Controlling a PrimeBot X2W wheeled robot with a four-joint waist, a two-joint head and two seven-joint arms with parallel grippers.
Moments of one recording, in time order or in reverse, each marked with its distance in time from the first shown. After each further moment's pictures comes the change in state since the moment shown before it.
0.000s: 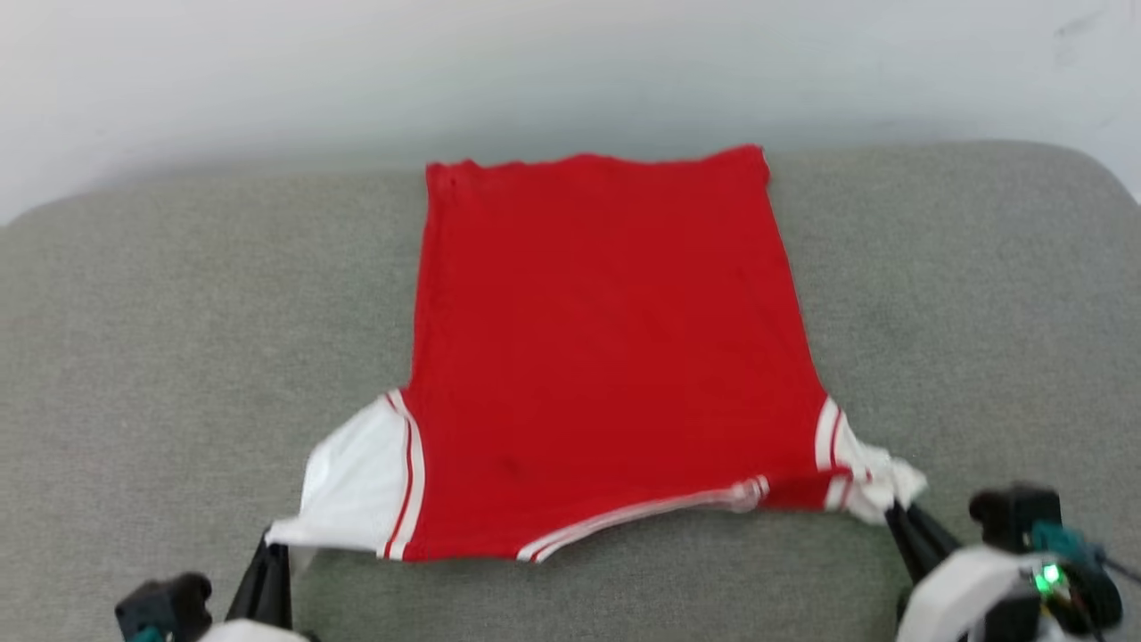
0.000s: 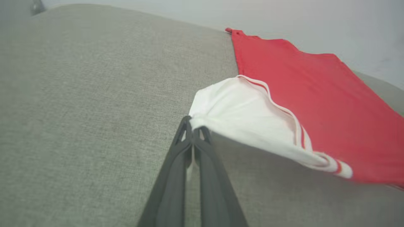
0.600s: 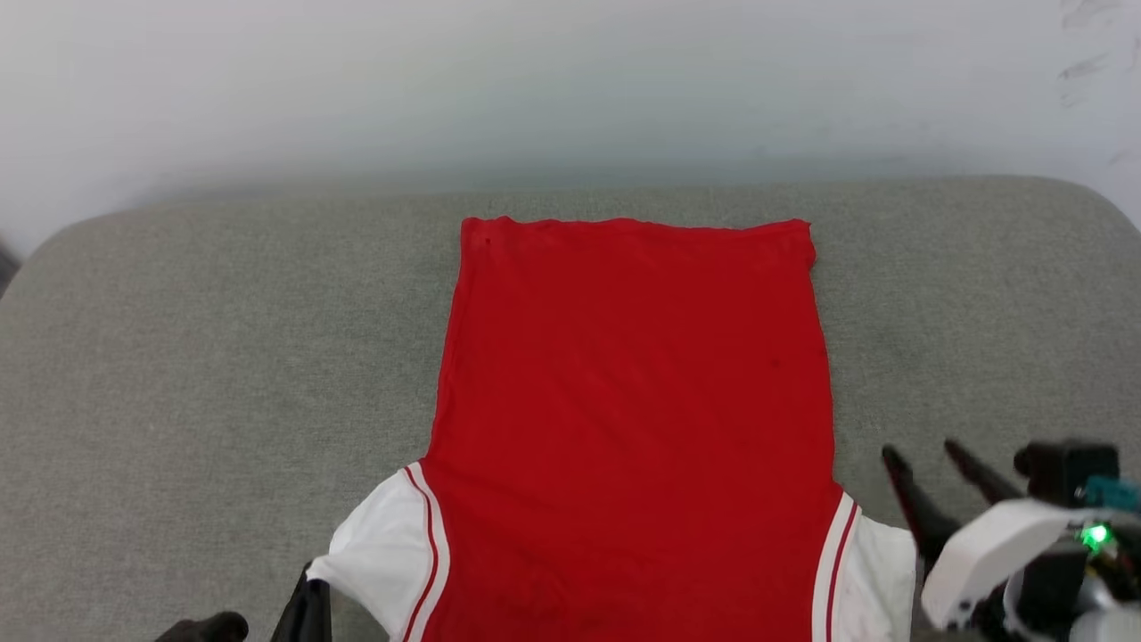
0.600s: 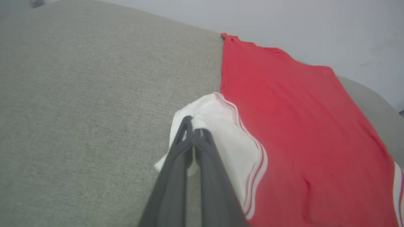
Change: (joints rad) left arm 0.197 -0.023 -0.057 -0.258 0.016 0.093 0.083; right arm 0.170 0.090 -0.170 -0.365 -0.076 0.000 0.296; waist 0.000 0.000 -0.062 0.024
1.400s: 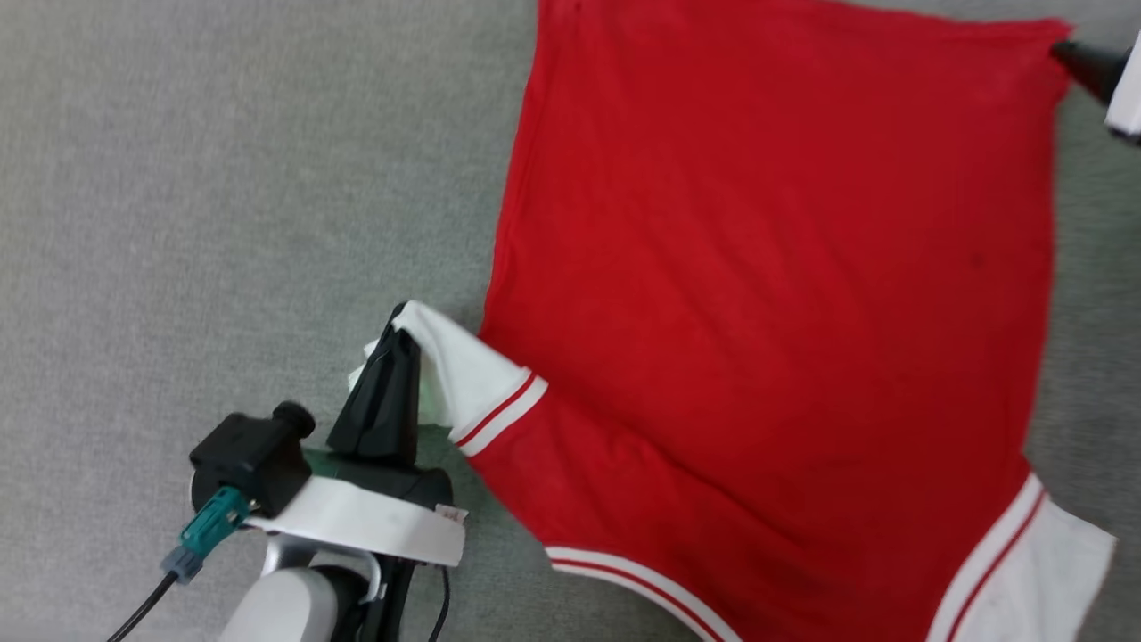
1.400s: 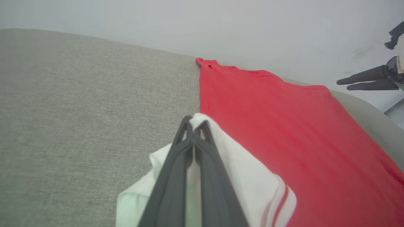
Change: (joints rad) left arm -0.410 -0.021 -0.108 -0.061 0.078 -0.125 -0.065; right arm -1.096 -0.107 -0.181 0.622 -0.040 0.000 0.566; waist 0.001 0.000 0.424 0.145
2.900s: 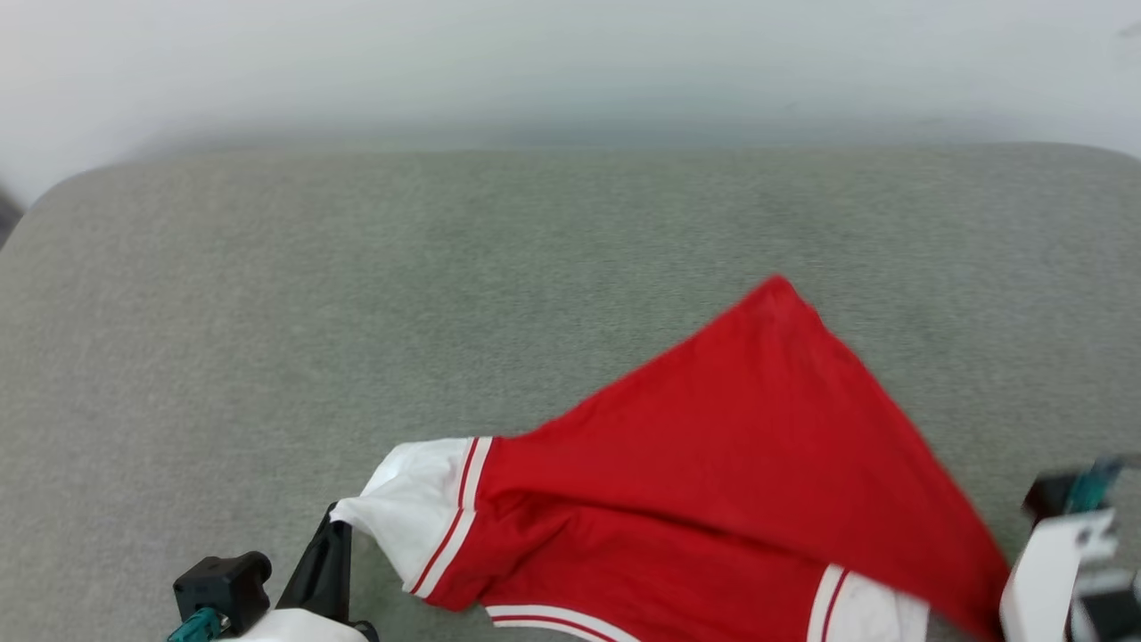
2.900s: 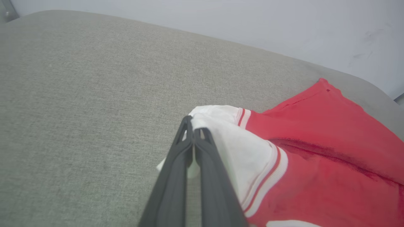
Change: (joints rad) left arm 0.235 0.063 0.041 0.168 -0.080 0.064 0.023; right arm 0.948 -0.178 0.232 -0.476 0.176 0.000 0.176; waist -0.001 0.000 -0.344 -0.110
